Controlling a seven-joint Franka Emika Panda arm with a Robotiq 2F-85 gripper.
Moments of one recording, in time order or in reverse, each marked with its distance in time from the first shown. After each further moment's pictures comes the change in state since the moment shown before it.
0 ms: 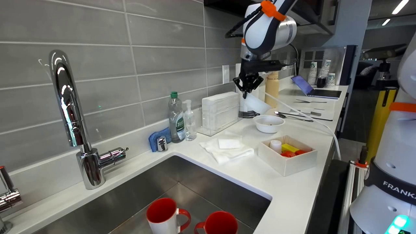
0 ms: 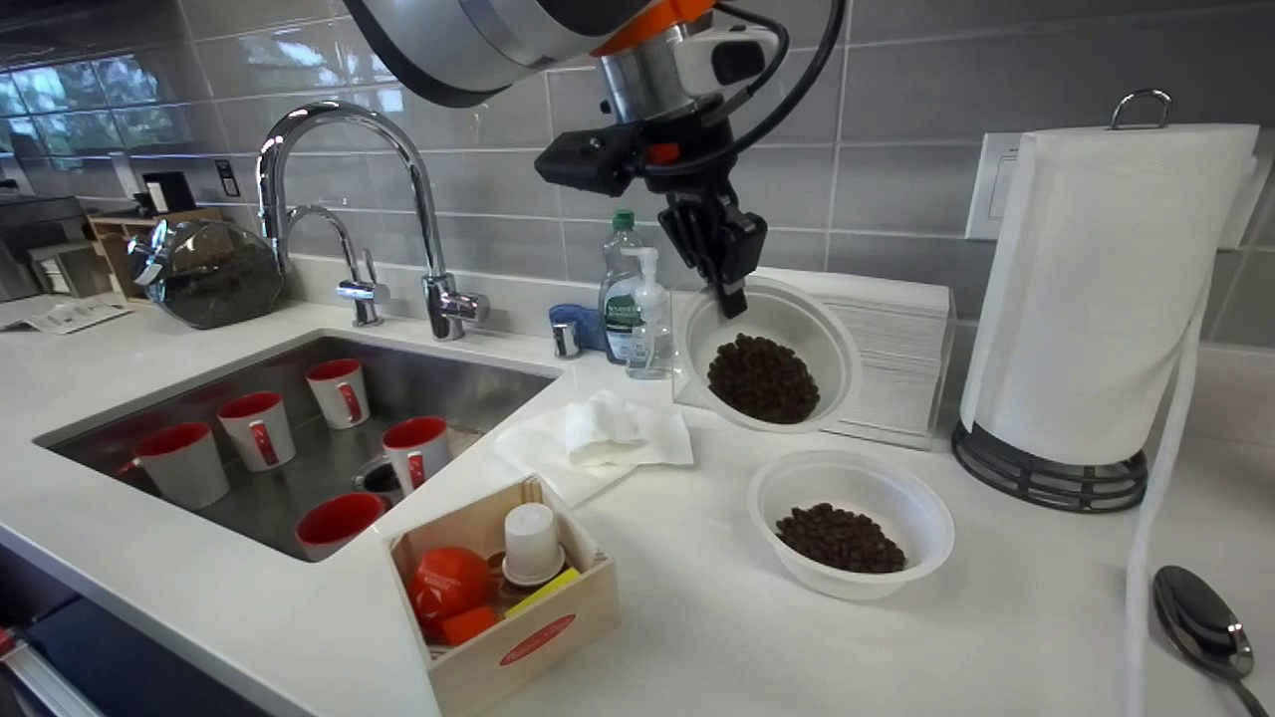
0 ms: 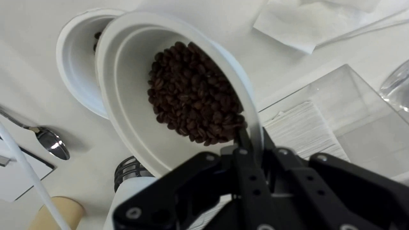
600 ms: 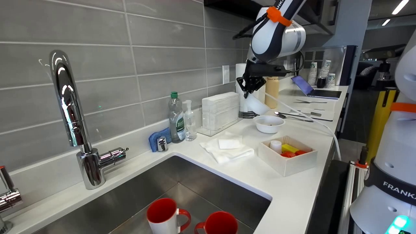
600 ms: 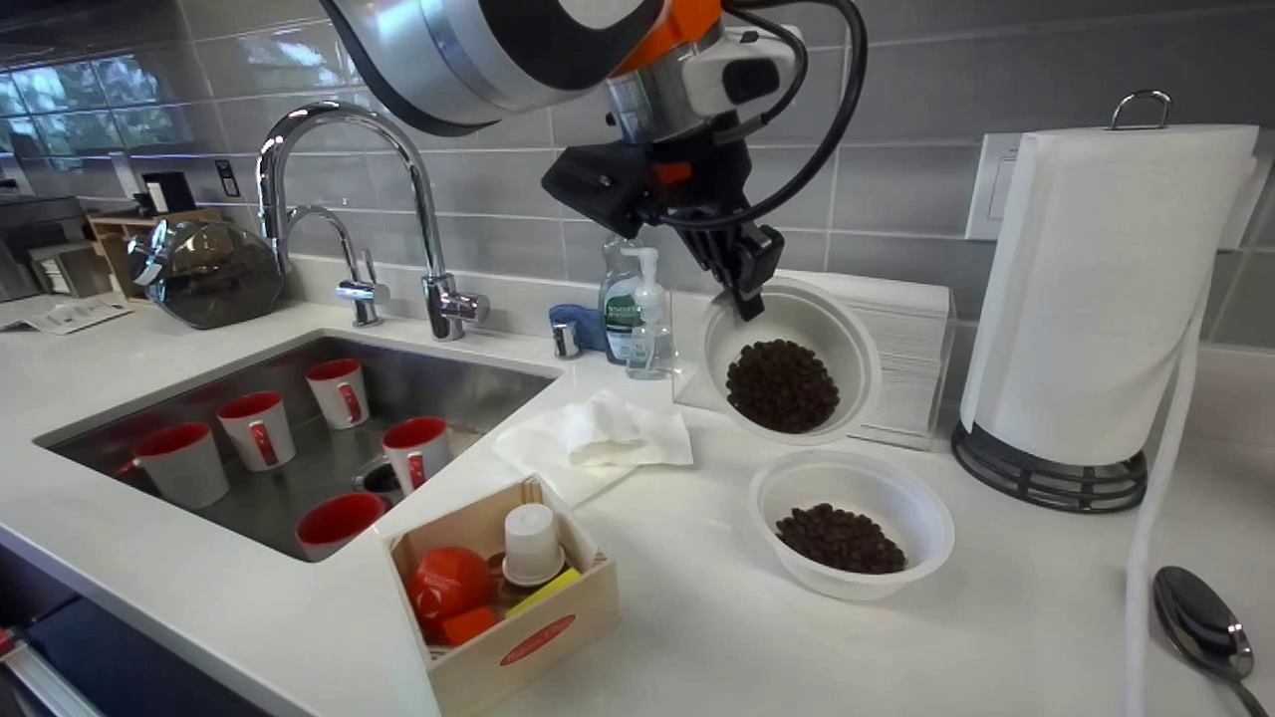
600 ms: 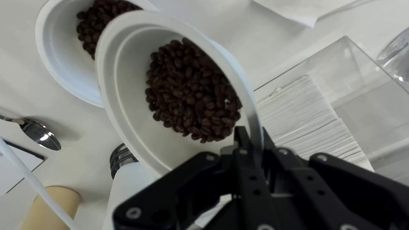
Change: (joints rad) arm -0.052 -0.006 0.000 -0.082 0.071 0.214 -0.077
